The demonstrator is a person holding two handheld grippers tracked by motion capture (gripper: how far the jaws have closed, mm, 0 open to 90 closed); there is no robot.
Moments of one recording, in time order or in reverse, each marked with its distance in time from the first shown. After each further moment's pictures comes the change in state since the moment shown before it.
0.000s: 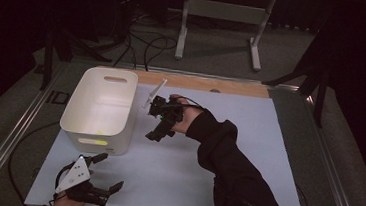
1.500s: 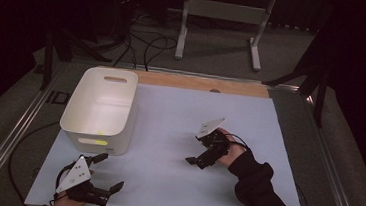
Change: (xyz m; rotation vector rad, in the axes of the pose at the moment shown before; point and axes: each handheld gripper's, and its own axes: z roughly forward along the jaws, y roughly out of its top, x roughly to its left) left arm -0.001 0.000 0.001 0.002 0.000 0.001; right arm 0.002 -0.167 0.007 -0.196 -0.010 0.130
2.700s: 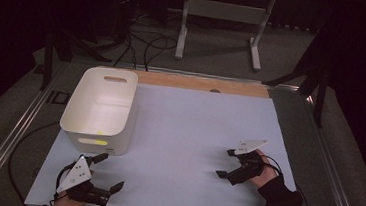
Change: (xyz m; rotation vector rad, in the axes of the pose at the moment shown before) left arm 0.000 0.000 0.001 0.005 -0.001 0.000; right arm 0.001 -0.105 -0.048 -0.084 -0.096 0.144
